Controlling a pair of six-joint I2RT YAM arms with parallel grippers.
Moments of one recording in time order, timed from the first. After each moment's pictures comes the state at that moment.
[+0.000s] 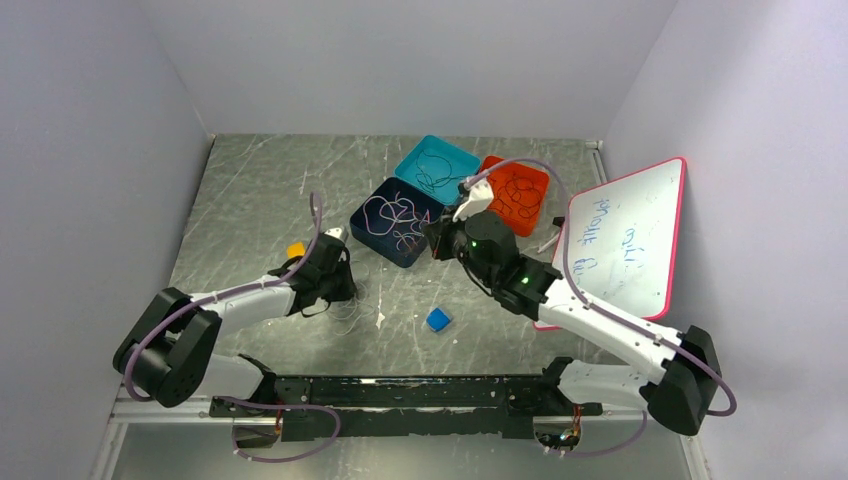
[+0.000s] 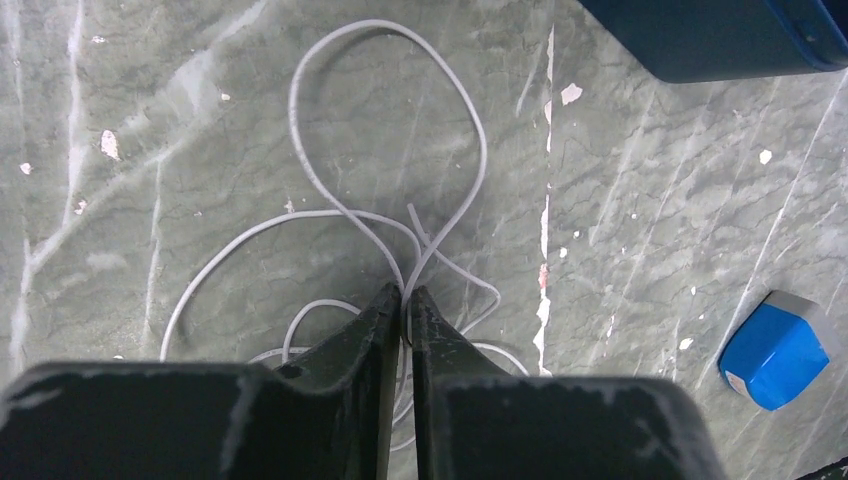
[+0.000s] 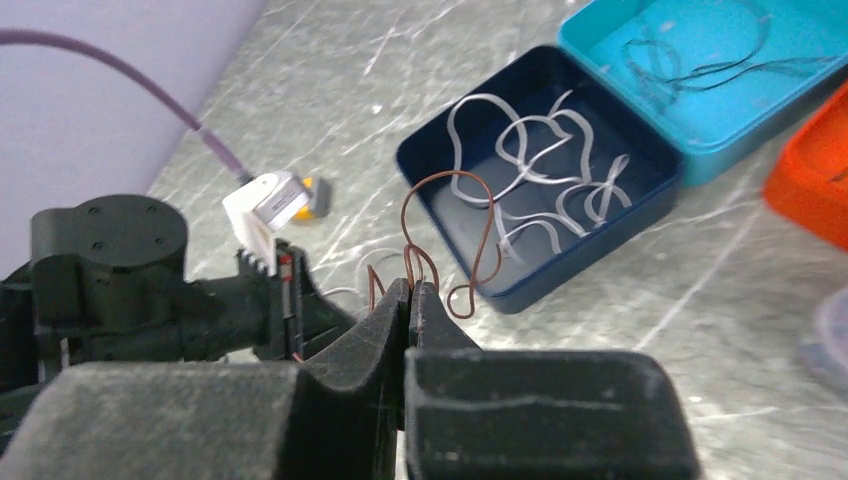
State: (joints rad) left arm -0.56 1.35 0.52 -0.05 -0.03 -0.60; right arm 0.88 1.13 0.84 0.03 0.27 0.47
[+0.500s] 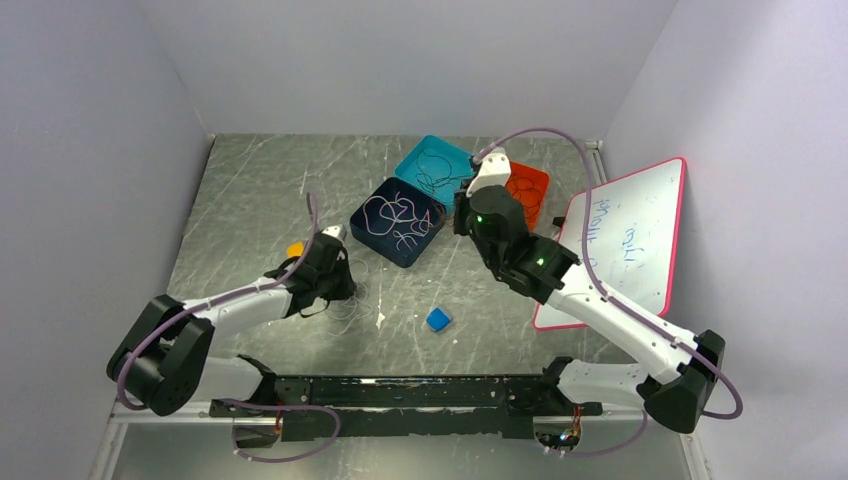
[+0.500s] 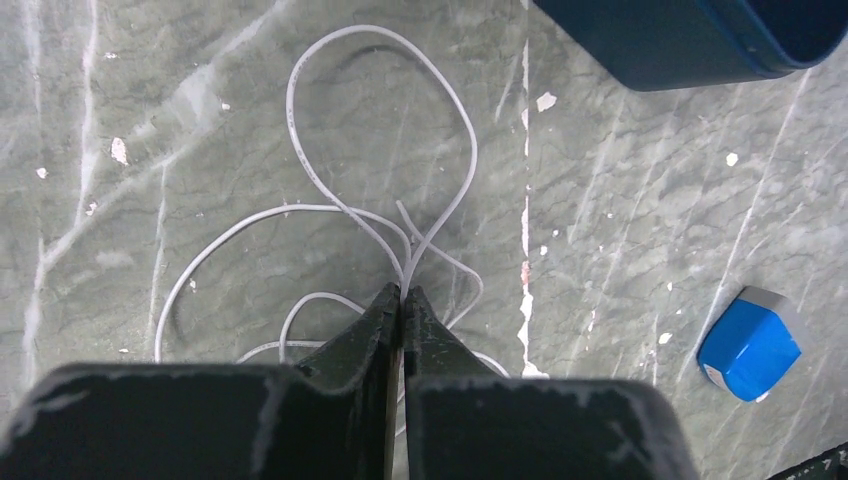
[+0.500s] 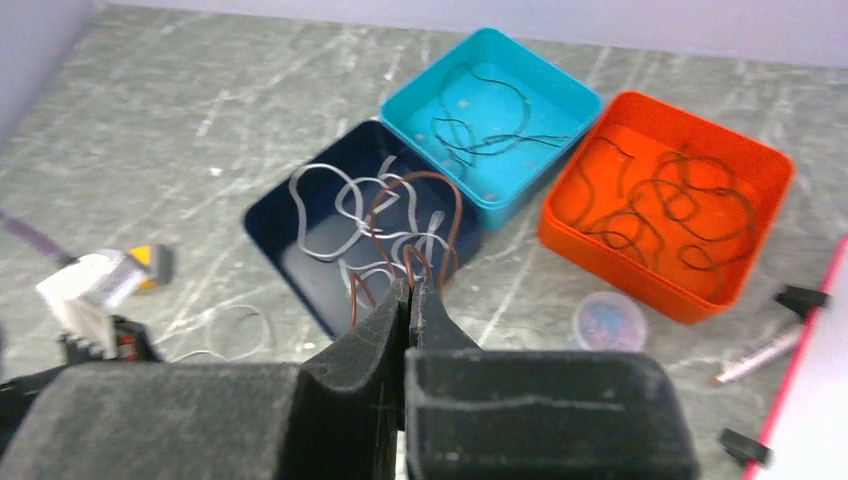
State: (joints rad) left arm -0.56 1.32 0.52 -0.05 -0.03 -0.60; right arm 0.86 1.14 1.11 -0.26 0.57 0.27
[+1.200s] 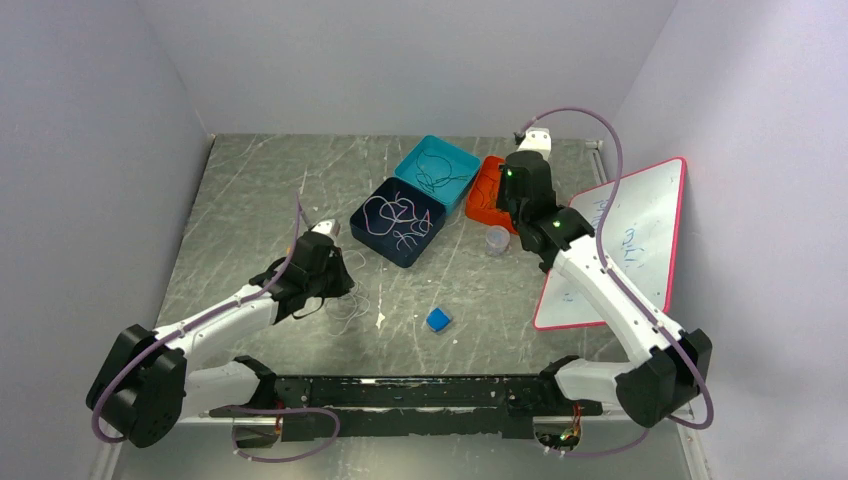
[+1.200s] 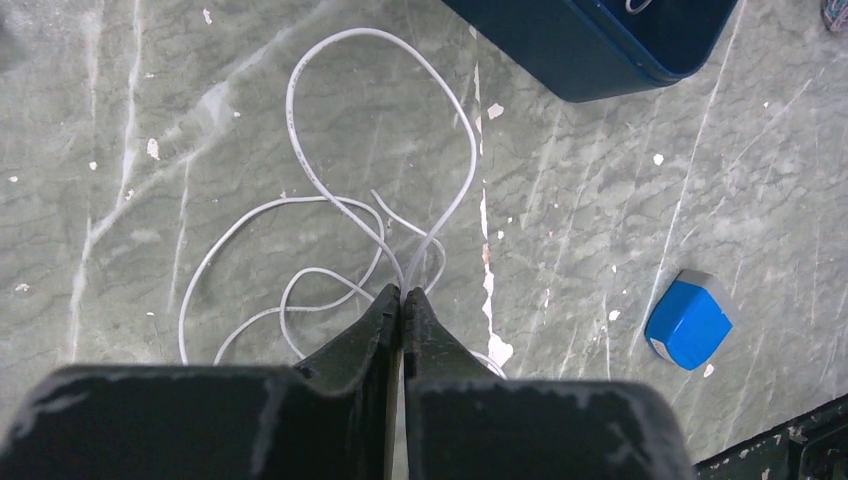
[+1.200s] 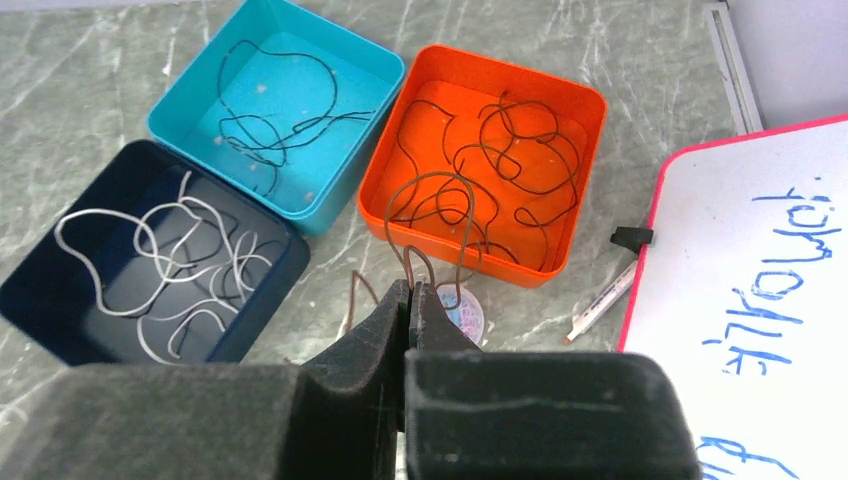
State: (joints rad) left arm -0.56 1.16 0.53 -0.14 -0.04 -0.60; right arm 0.49 1.22 1.17 -0.39 0.50 0.23
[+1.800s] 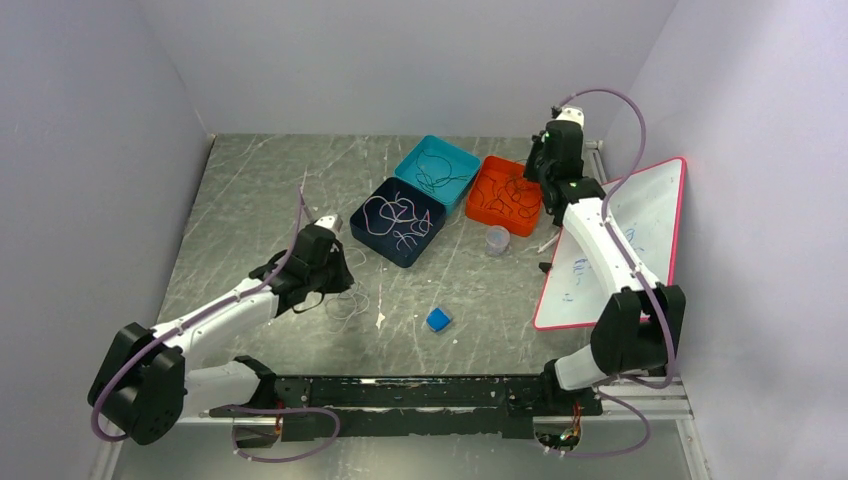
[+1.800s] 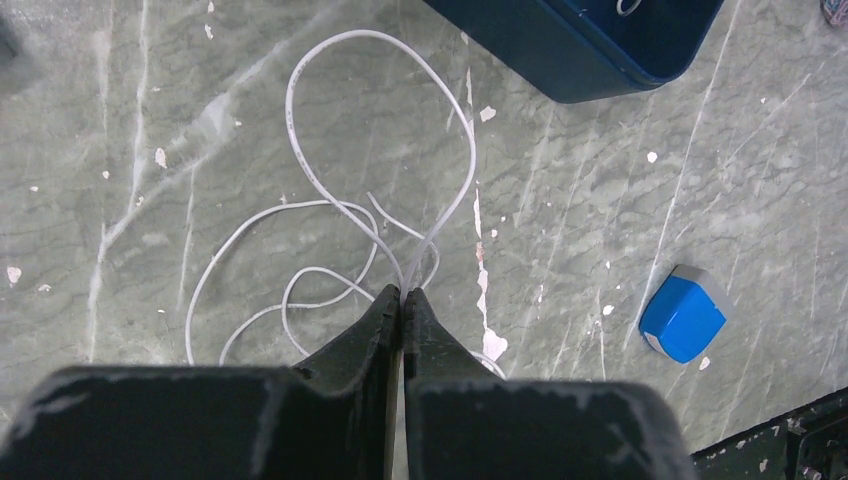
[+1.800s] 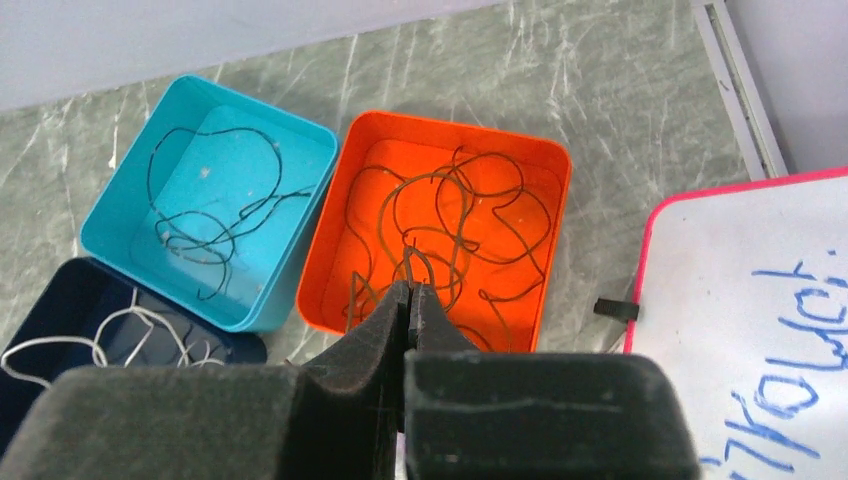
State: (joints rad) left arm -0.56 1.16 0.59 -0.23 -0.04 -0.59; right arm 0.18 1.45 1.28 -0.27 0.23 0.22
